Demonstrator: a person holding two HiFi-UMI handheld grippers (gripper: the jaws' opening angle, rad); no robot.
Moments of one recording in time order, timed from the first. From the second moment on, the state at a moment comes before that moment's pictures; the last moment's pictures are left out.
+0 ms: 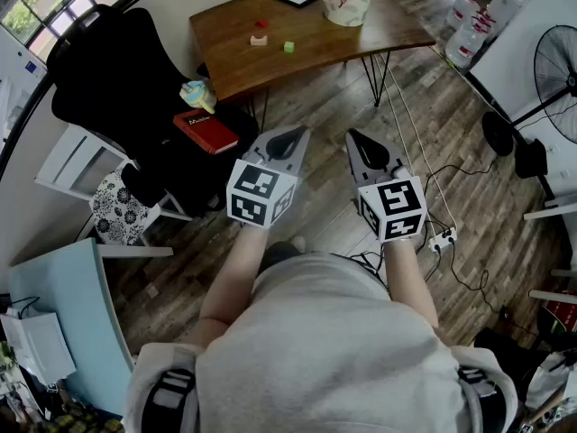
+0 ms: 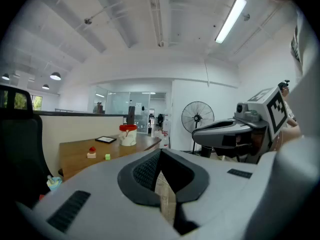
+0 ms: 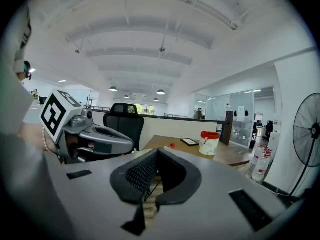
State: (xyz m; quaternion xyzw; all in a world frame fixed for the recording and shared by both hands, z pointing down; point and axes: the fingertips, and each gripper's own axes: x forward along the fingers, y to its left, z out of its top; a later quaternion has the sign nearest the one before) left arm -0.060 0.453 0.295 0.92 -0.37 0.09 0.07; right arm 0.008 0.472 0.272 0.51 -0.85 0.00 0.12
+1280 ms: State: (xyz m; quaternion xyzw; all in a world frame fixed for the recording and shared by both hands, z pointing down) left arm -0.093 0.424 0.317 0.94 -0.31 0.10 0.06; right arm -0.038 0.448 0.299 0.53 -0.84 0.03 0.10
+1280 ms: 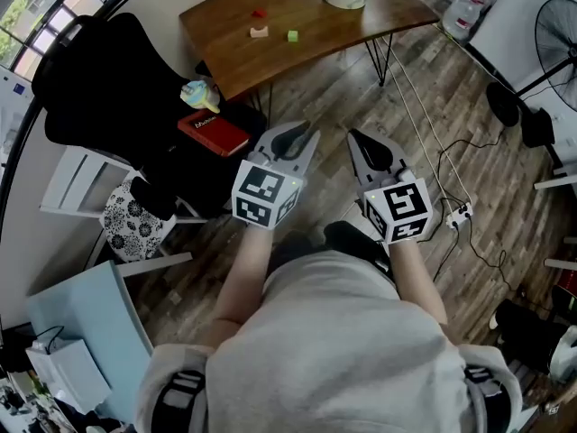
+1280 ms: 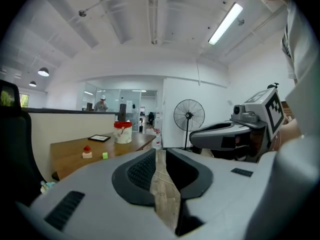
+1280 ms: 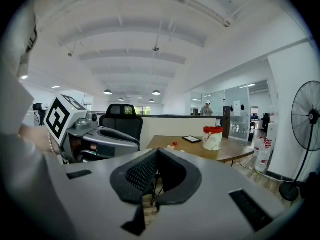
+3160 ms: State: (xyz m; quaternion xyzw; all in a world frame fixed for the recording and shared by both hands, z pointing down) left arm -0.063 0.166 0.335 0.89 -0.42 0.15 0.10; right arm 0.028 0.157 0.314 0.45 -0.89 0.08 0.06
